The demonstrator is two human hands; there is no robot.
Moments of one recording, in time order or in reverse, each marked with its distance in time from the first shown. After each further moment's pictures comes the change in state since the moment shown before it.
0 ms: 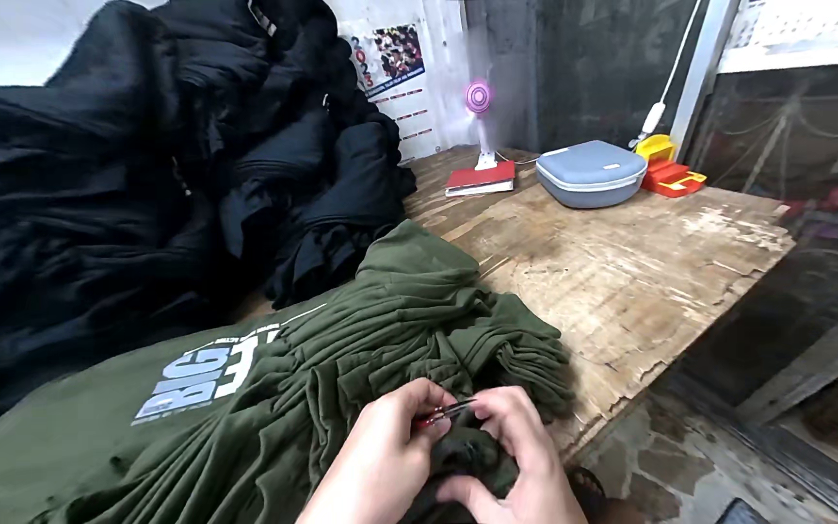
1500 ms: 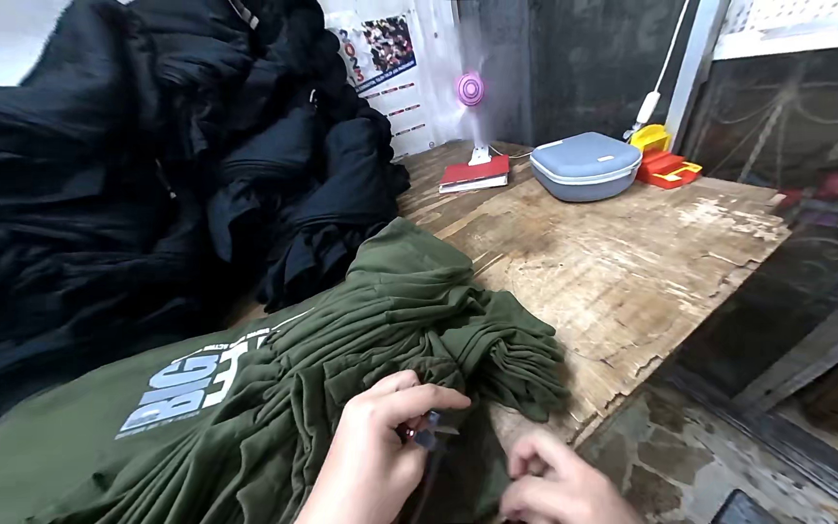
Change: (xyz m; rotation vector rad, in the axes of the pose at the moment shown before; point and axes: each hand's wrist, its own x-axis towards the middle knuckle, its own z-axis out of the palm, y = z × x) left_hand 0.013 -0.021 0.010 0.113 0.333 0.588; right_hand -0.018 -0.024 -0.059 -0.303 -0.325 0.047
